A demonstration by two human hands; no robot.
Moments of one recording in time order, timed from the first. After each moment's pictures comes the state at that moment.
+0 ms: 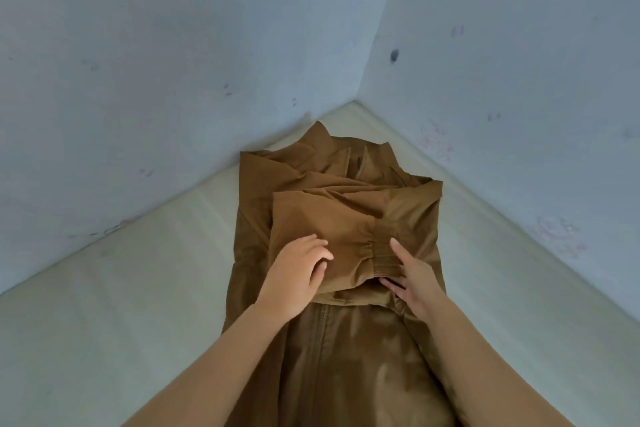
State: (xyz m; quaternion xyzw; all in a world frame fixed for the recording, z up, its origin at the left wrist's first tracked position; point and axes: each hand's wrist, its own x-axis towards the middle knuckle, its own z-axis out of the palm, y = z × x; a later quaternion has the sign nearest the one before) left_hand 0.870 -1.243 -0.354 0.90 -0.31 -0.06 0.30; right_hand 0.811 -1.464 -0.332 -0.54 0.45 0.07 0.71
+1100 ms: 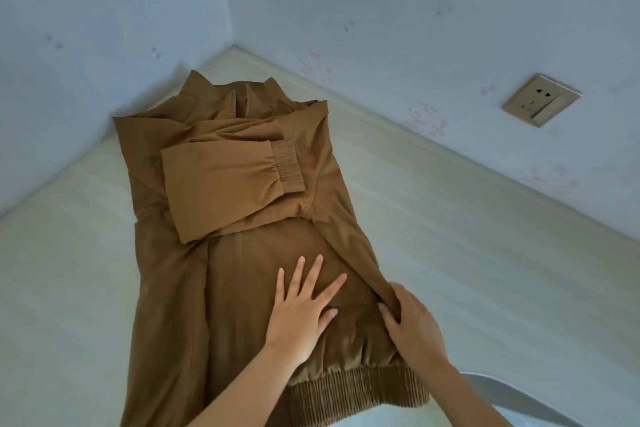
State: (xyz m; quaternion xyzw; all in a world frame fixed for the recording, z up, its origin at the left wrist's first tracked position) left_hand 0.653 -1.295 -0.397 0.87 -0.46 -0.16 0.08; right_hand 0.517 -1.455 -0.348 -0.89 0.38 0.06 0.24
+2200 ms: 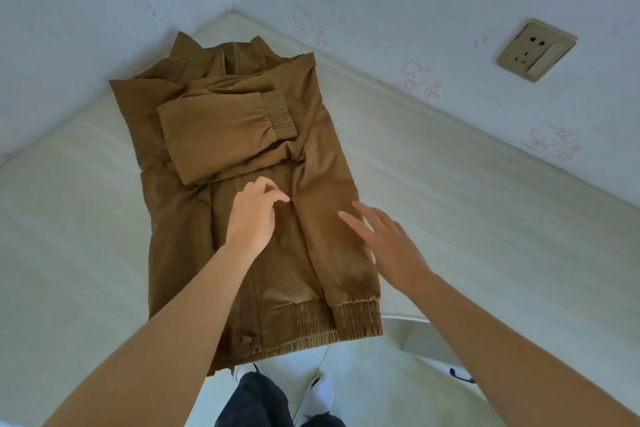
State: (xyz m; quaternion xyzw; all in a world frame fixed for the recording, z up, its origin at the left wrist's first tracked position) left_hand 0.696 -1.313 -0.363 0.91 -0.34 -0.02 0.22; right_hand 0.515 -1.512 -0.349 -0.99 0.06 0.05 0.10
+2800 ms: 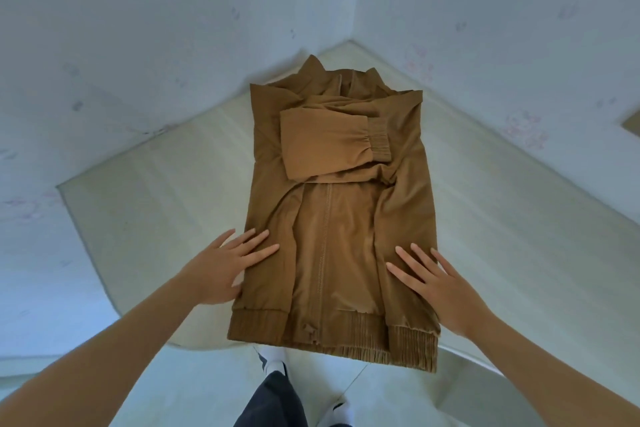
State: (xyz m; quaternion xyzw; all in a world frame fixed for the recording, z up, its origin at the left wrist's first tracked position) left_hand 0.681 -1.078 -0.367 0.88 -0.44 -0.17 -0.07; right_hand 0.522 -1.487 -0.362 -0.97 -0.16 0.13 -0.10
